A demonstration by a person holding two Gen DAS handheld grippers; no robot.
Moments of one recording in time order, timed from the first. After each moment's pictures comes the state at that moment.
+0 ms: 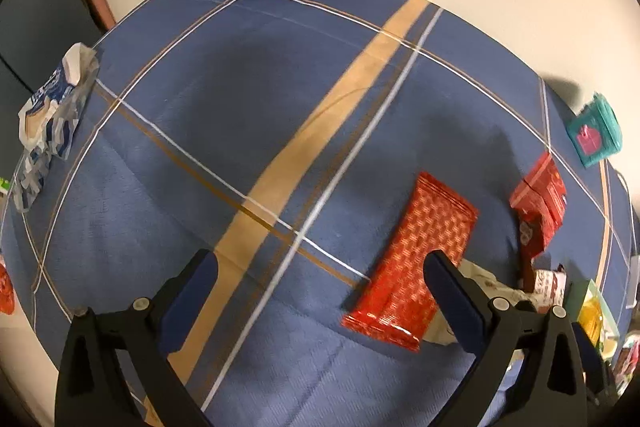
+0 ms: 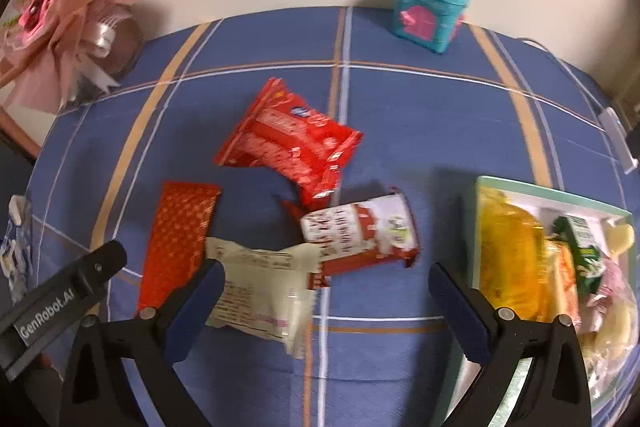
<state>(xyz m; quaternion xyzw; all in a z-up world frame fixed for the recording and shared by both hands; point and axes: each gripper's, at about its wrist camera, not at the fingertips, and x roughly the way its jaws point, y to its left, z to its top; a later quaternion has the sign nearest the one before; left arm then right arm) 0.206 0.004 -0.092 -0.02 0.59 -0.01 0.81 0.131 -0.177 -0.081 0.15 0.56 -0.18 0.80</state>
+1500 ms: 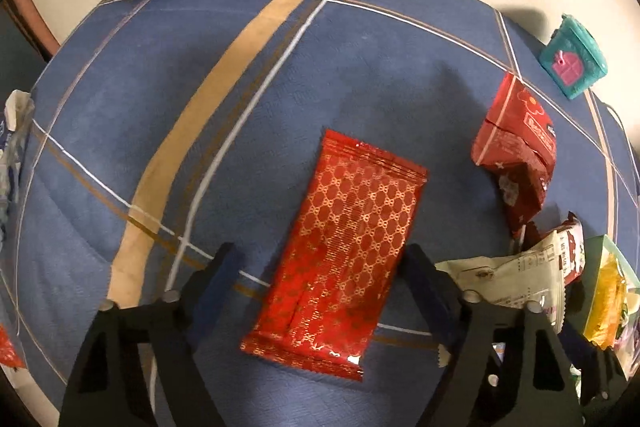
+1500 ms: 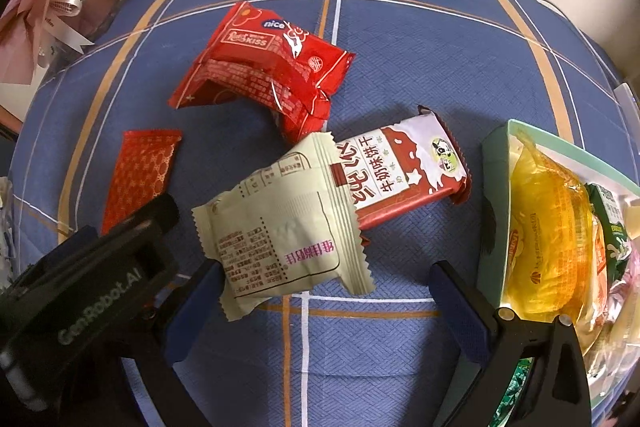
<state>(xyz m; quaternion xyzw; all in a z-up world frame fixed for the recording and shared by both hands) 0.205 -0.068 -0.135 0.05 0.60 -0.09 0.79 0.131 -0.188 -0.130 0.16 0.62 -0.17 0.75</state>
